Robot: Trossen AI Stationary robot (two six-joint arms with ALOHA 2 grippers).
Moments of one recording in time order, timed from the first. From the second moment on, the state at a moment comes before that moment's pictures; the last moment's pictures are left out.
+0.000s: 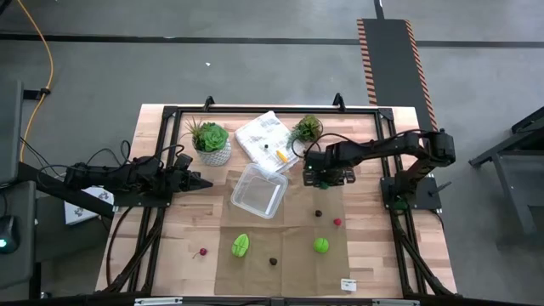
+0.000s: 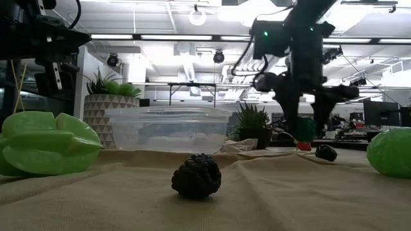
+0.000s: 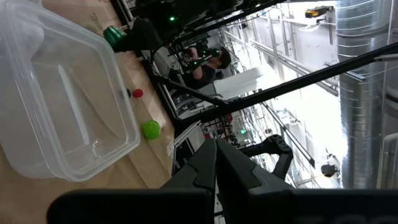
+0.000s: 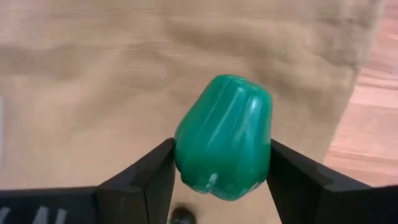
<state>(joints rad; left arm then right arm) 0.06 0.01 0.01 0.03 0.10 -1.21 -0.12 1.61 1.00 -0.83 -0.10 1.33</state>
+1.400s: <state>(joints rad) 0.06 0.01 0.01 0.03 0.10 -1.21 -0.11 1.61 1.54 -0.60 -0.18 0.57</state>
